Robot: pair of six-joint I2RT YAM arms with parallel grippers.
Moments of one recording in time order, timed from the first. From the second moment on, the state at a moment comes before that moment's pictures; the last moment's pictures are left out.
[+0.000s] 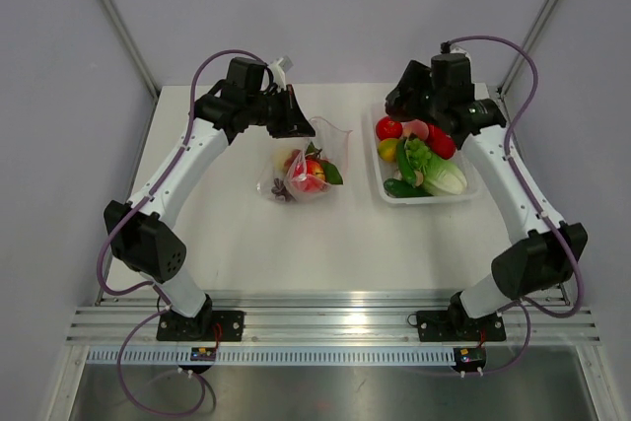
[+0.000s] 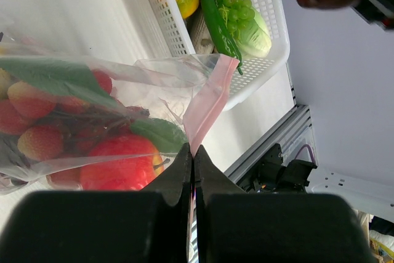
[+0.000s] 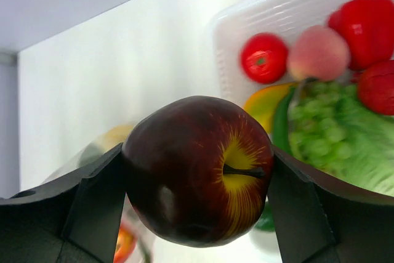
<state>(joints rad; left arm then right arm) -0.41 1.66 1.71 -0.71 0.52 -0.53 0.24 1.58 1.63 -0.62 0.09 0.58</state>
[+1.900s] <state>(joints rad) -0.38 1.66 1.63 -0.52 0.65 -0.66 0.65 1.83 1.81 -0.80 0.20 0.66</state>
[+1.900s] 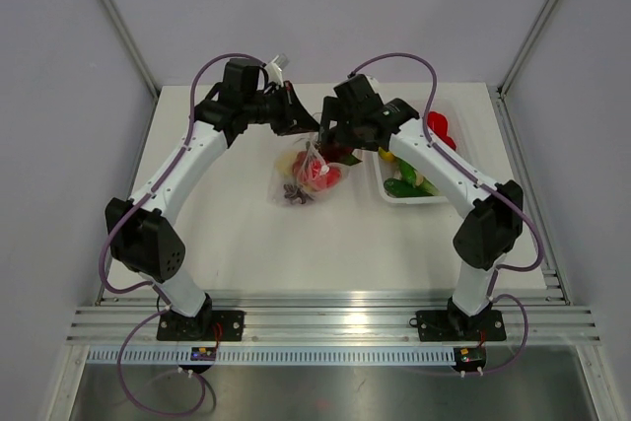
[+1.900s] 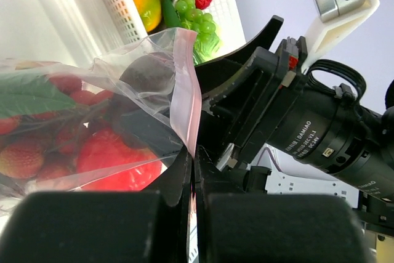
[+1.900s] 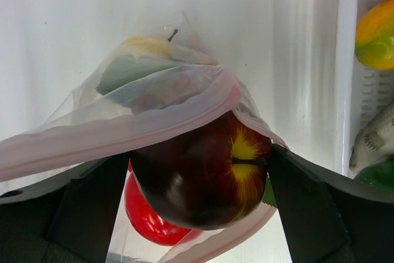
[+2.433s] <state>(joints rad) -0.39 1.66 1.63 -0.51 0.70 -0.69 0.65 1.68 1.78 -0.81 0.24 0.63</state>
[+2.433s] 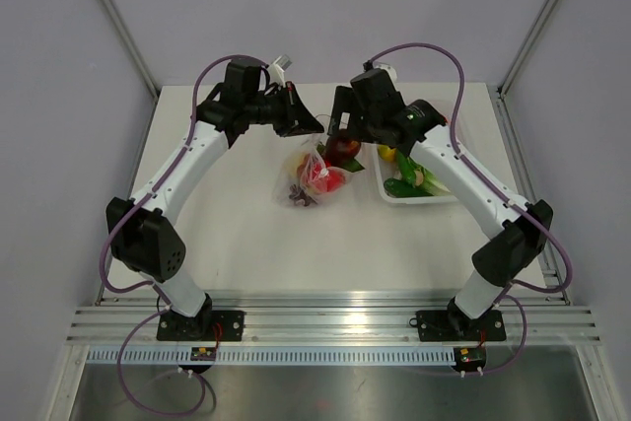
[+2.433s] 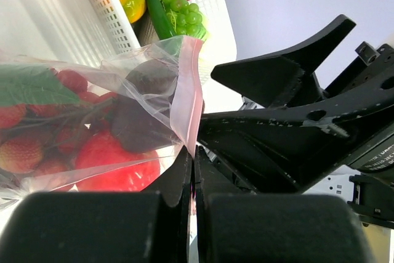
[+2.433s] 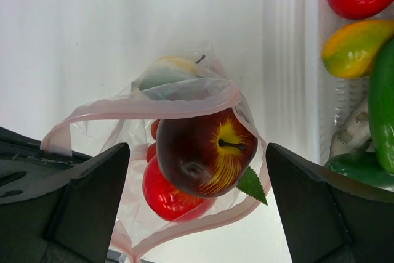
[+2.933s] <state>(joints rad) -0.39 1.67 1.63 -0.50 0.71 -0.71 0.47 1.42 1.38 -0.65 0.16 0.70</state>
